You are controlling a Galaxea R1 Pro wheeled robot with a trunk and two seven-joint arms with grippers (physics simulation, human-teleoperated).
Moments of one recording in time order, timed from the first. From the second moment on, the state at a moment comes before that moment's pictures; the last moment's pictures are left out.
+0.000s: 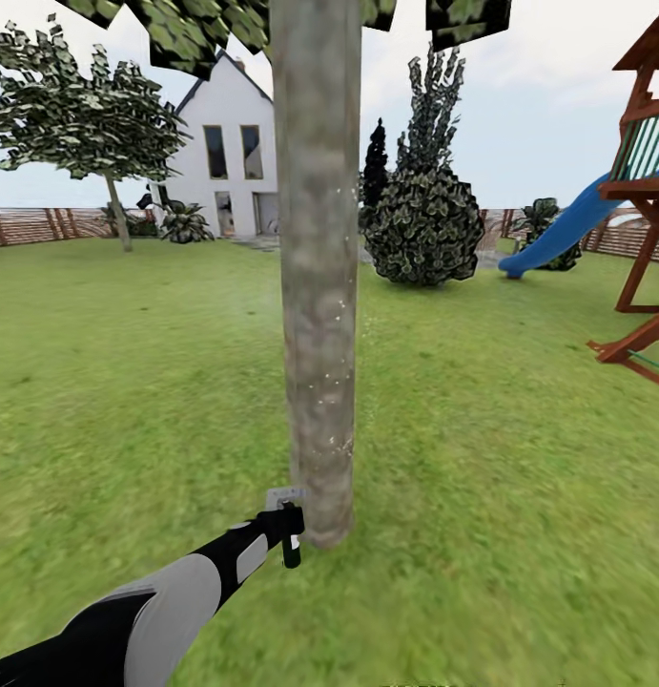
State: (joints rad) left arm -0.88 -0.17 0.20 -0.03 -0.03 -0.04 -0.14; right arm -0.40 0.01 0.12 0.05 0.14 -0.16 -0.13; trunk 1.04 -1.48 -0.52
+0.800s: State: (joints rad) left arm -0.88 -0.17 0.20 -0.03 -0.03 -0.04 -0.14; right arm -0.40 0.01 0.12 0.05 0.14 -0.16 -0.13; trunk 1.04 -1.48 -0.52
